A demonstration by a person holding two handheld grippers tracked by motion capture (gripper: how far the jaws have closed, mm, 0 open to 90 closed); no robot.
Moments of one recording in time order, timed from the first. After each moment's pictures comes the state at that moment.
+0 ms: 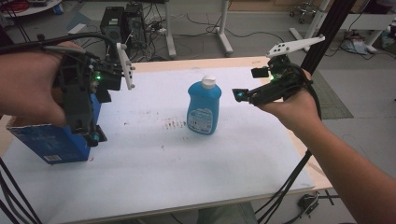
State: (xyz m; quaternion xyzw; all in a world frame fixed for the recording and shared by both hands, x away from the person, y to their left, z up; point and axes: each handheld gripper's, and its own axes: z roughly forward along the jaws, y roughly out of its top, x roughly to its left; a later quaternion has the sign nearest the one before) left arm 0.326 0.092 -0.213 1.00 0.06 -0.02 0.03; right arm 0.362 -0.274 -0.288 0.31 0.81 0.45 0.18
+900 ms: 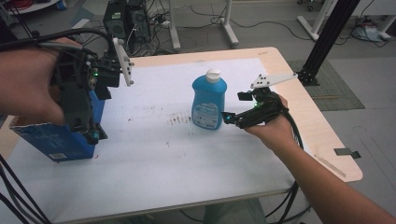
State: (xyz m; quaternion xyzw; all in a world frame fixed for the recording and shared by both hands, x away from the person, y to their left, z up) left arm 0.332 0.096 -0.217 1.00 0.07 -0.02 0.02; right arm 0.376 -0.260 -0.397 0.32 0.80 0.49 0.13
